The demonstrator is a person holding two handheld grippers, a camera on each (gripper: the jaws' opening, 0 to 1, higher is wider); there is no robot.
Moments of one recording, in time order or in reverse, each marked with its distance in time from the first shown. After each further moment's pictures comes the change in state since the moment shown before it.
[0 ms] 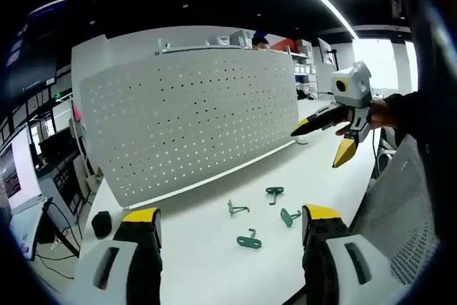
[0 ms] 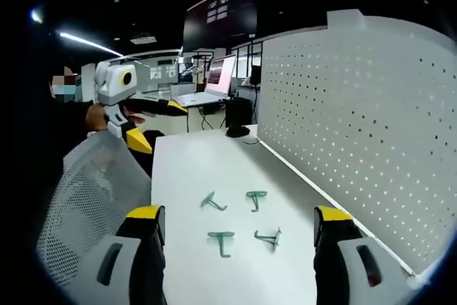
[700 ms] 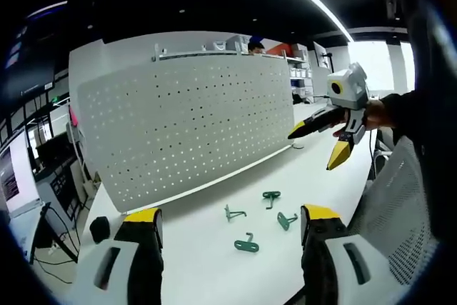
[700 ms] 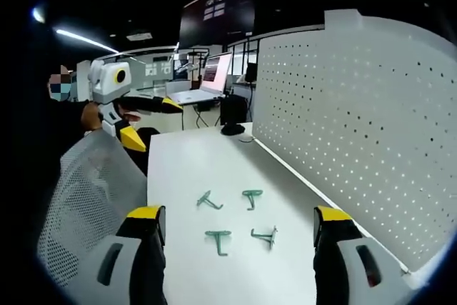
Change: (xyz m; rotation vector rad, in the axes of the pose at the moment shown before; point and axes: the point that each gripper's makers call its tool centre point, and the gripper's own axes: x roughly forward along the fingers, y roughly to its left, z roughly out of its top) left arm -0.003 -0.003 0.006 0.009 -0.035 -0.028; right arm -0.006 0.001 0.001 0.003 0.023 -0.044
